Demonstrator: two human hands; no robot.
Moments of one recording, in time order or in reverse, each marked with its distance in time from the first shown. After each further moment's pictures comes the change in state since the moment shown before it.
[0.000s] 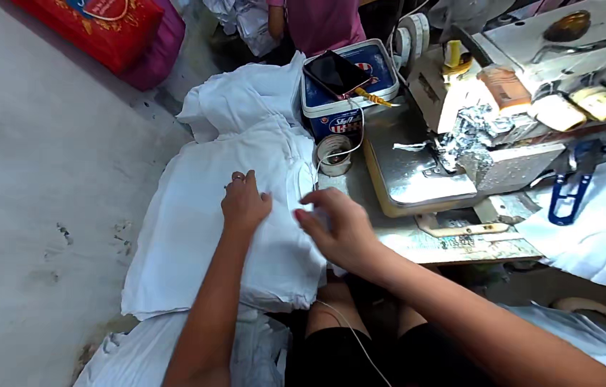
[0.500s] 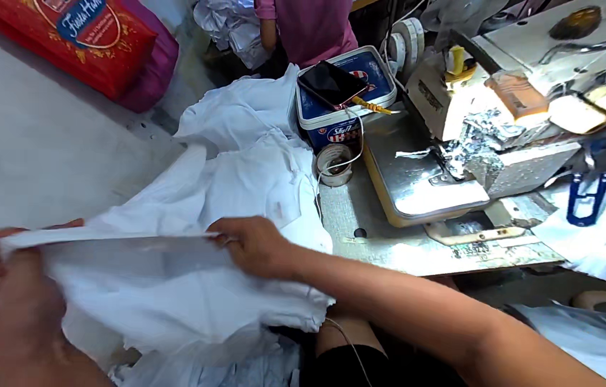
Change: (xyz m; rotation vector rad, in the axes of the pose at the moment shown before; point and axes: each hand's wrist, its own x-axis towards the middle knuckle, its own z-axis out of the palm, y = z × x) left_hand -0.068 -0.140 -0.144 -0.628 0.611 0.172; right_hand 0.068 -0.035 0.073 0.344 -0.341 -0.089
